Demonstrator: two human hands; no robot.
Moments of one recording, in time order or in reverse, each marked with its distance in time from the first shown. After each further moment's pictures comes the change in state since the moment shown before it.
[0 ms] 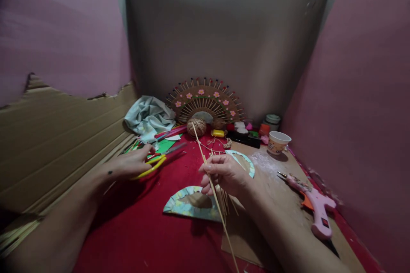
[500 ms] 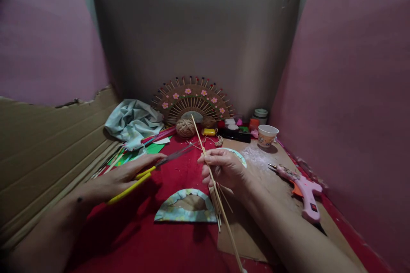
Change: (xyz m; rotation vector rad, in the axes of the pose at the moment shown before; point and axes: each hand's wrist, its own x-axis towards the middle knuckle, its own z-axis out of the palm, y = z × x) left_hand -0.018 0.020 -0.002 -0.316 0.000 0.573; right_hand -0.002 -0.005 -0.017 0.155 -0.030 -0.111
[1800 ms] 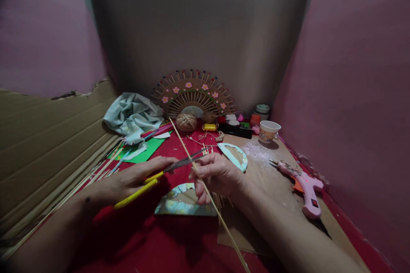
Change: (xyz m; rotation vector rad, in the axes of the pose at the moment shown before) left_hand 0.003 0.025 0.010 -0.054 -0.121 0.107; right_hand -0.004 0.015 0.013 0.016 -0.249 0.152
